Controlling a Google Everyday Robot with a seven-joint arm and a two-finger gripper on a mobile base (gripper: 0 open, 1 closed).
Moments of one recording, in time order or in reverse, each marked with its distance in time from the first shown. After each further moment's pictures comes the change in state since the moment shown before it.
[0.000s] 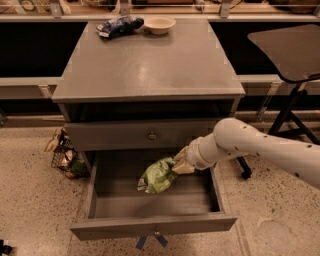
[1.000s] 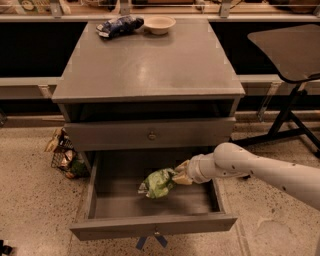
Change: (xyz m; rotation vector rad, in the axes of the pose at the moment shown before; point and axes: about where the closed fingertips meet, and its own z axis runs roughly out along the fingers) arm 0.063 -0.009 0.073 0.038 -0.080 0.108
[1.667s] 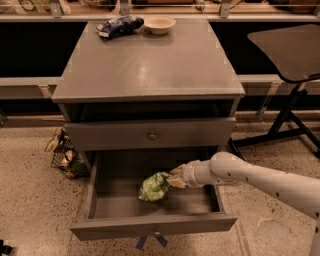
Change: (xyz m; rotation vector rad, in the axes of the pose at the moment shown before) arm 0.004 0.003 0.034 0.018 -0.090 0.133
